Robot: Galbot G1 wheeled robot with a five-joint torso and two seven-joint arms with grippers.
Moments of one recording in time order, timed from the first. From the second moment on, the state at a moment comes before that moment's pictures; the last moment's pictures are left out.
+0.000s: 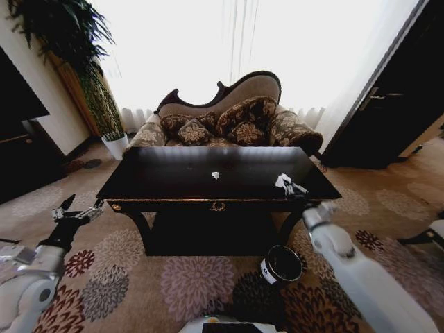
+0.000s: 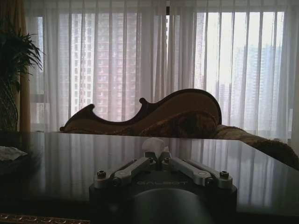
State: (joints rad) left arm 1.72 -1.01 -1.13 -2.12 -0.82 -0.01 0.11; right arm -1.35 0.90 0.58 1.93 0.61 0.06 0.08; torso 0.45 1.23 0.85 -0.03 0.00
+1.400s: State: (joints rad) left arm 1.72 -1.01 -1.13 -2.12 -0.82 -0.01 0.11; right arm -1.03 1.22 0.46 0.61 0.16 0.50 0.02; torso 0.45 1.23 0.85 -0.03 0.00
